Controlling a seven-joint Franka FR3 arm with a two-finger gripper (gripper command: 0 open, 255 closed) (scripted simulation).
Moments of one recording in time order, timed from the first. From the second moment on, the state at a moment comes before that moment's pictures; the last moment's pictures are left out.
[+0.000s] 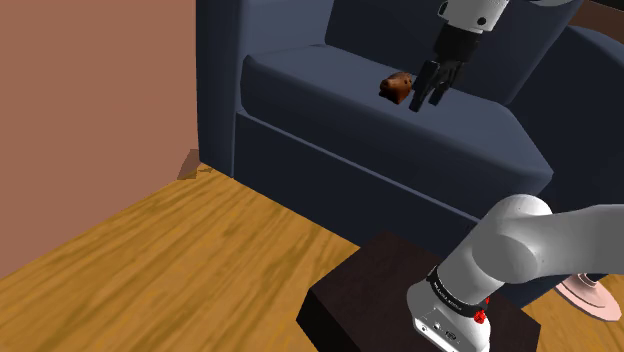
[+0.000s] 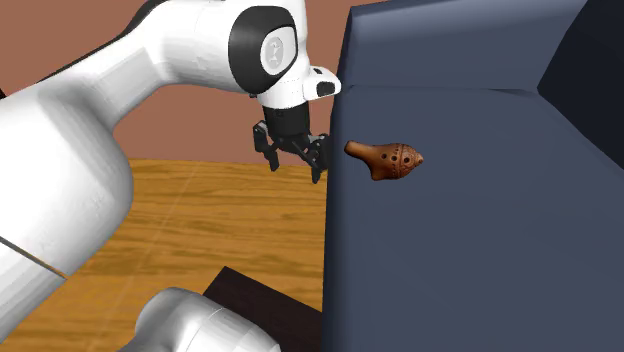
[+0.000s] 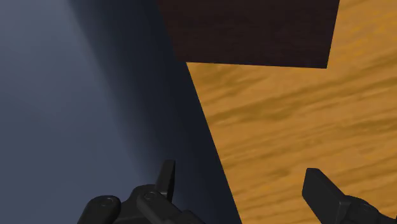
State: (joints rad) arm -0.01 -0.82 0.01 -2.28 -0.05 1.49 0.01
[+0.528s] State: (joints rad) arm -0.16 -0.62 0.07 -2.15 -0.02 1.60 0.39
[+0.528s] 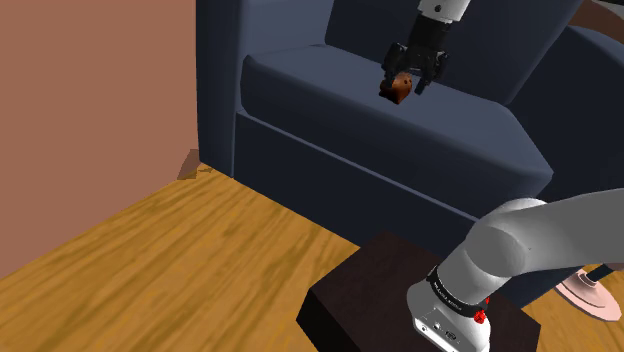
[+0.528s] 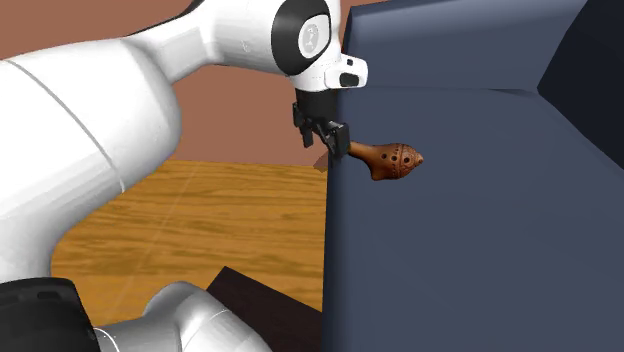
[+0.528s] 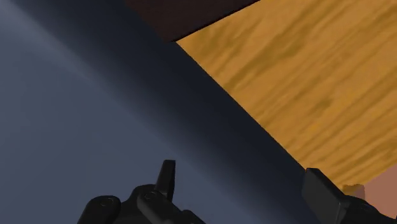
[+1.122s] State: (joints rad) arm -0.37 -0.40 0.10 -1.96 -0.04 1.67 0.93
